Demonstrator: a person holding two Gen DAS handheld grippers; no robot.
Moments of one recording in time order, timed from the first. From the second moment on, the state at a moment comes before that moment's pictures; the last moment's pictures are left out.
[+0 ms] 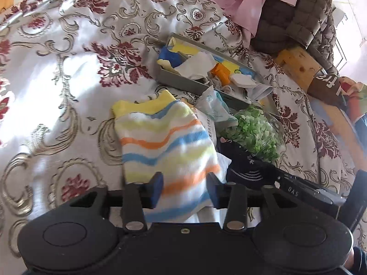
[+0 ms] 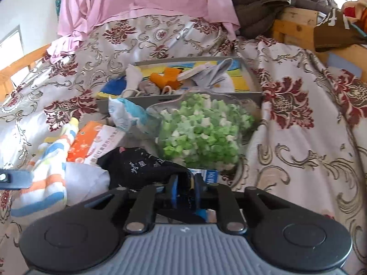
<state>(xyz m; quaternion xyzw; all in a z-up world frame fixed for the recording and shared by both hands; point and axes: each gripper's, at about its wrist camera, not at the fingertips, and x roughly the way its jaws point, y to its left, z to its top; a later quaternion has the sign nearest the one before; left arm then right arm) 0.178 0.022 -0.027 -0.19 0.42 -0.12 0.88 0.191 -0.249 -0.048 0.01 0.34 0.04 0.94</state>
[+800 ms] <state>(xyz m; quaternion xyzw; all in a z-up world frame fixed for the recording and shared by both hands) 0.230 0.011 -0.040 -0.16 0.40 -0.12 0.90 0.194 -0.207 -0.067 -0.09 0.31 0.09 0.94</state>
